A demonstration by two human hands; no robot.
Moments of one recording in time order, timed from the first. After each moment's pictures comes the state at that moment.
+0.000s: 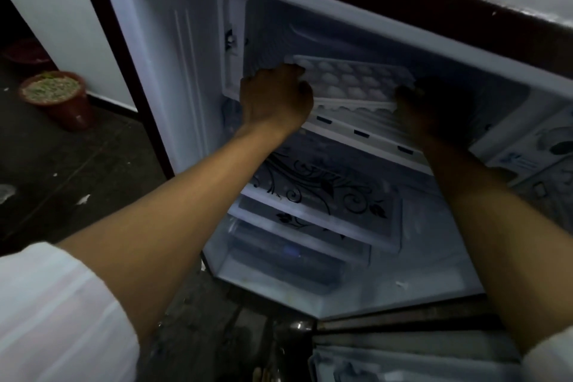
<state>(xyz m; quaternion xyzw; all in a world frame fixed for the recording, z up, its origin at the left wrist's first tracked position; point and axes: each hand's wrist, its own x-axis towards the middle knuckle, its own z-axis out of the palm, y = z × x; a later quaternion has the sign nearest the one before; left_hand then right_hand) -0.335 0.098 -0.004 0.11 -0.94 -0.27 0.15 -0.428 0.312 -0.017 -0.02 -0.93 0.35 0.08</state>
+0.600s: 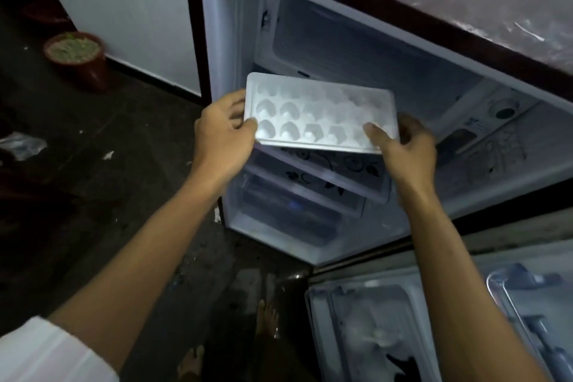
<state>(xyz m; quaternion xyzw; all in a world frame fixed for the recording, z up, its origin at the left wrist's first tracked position) -0.146 0.066 0.003 0.22 -0.73 -0.62 0.17 -0.227 0.308 0.012 -0.02 -0.85 0.53 0.04</state>
